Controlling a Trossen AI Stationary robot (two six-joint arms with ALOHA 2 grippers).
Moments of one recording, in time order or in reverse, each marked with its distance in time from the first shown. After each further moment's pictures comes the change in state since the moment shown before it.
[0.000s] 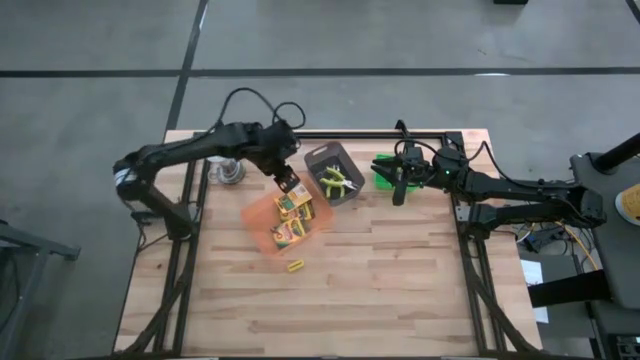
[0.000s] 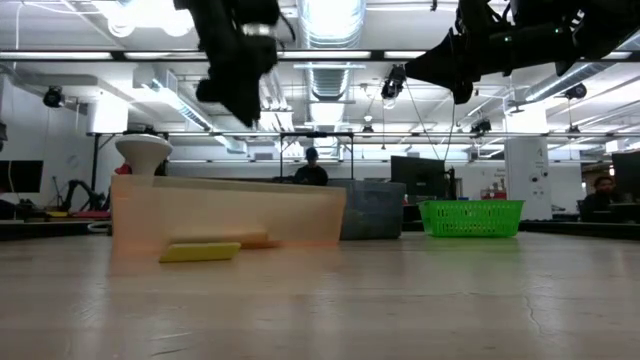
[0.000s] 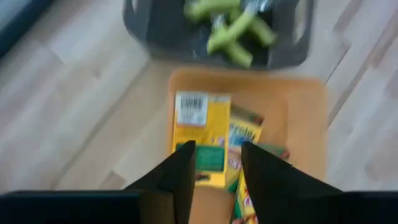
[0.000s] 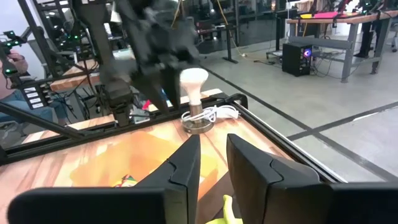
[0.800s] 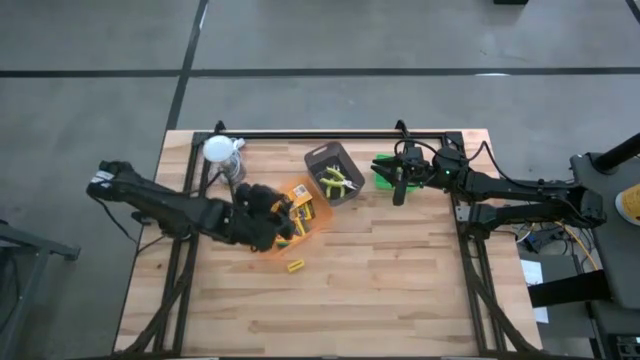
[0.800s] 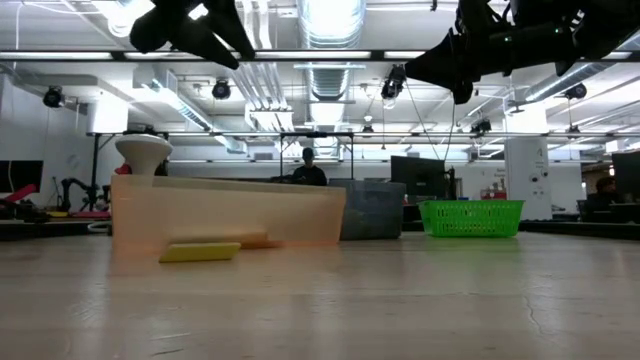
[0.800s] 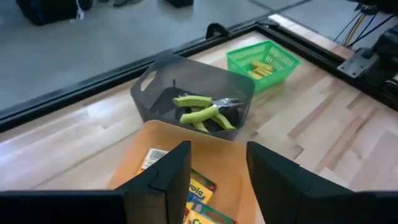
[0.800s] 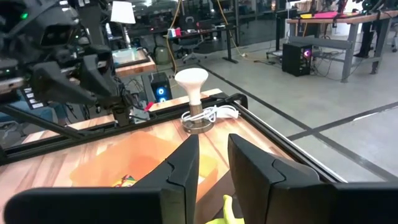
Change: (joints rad) left arm -0.714 -0.193 -0.279 0.314 -0.949 -0.647; right arm 0.000 0.000 0.000 0.000 0.000 0.000
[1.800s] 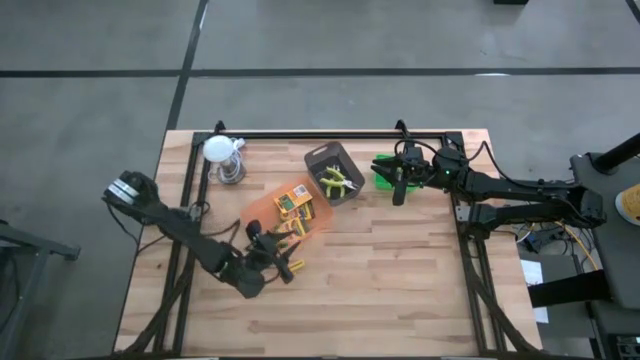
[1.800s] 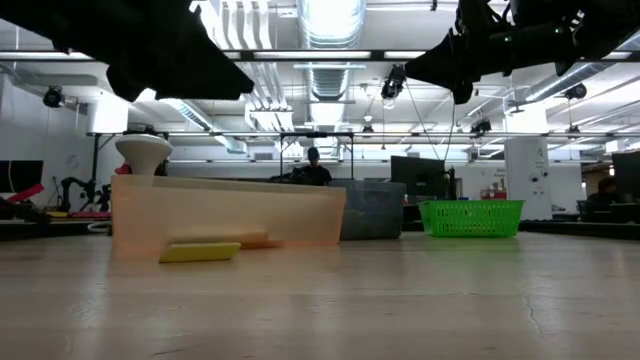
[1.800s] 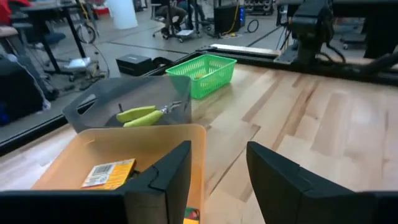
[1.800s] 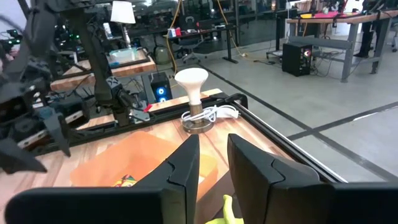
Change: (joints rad) left arm -0.273 0.209 -0.389 0.919 -0.262 0.423; right arm 0.000 0.001 0.000 0.000 0.000 0.000
